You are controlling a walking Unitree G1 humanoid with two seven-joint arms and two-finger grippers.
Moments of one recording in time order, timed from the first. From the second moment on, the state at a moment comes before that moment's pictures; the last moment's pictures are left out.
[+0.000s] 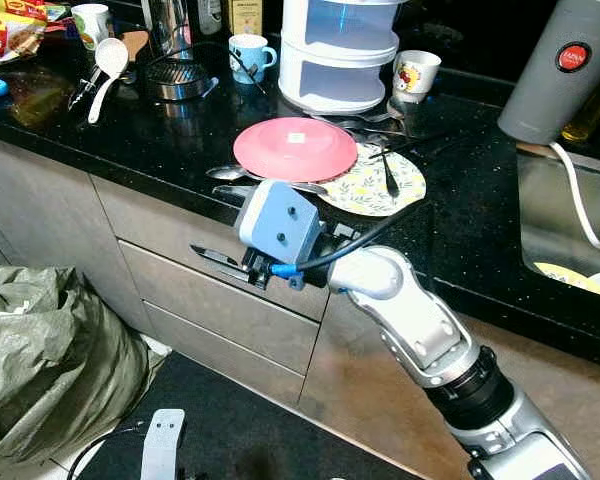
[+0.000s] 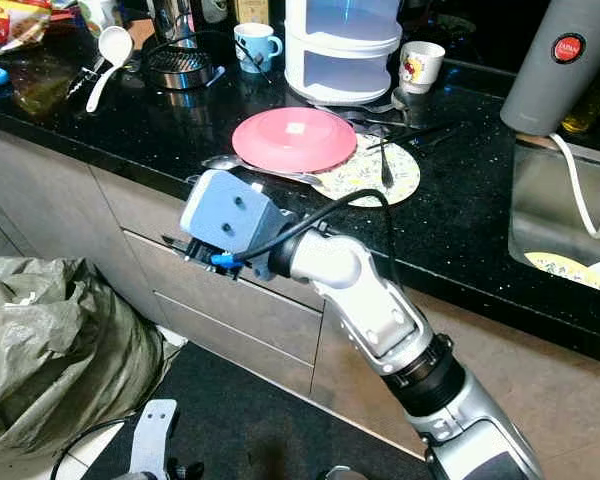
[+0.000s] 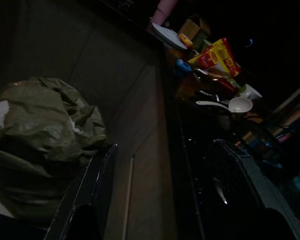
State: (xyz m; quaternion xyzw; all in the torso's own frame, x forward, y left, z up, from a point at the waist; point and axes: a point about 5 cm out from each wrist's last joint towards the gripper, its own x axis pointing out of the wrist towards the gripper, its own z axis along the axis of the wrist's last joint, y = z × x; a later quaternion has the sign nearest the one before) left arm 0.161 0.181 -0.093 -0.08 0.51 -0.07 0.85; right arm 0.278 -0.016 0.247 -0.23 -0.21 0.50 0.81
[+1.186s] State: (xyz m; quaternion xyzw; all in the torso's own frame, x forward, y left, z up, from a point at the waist) left arm 0.166 0.178 -0.091 -0.08 0.50 -0.08 0.86; right arm 0.305 -0.051 0.253 -0.25 -0.02 0.55 0.80
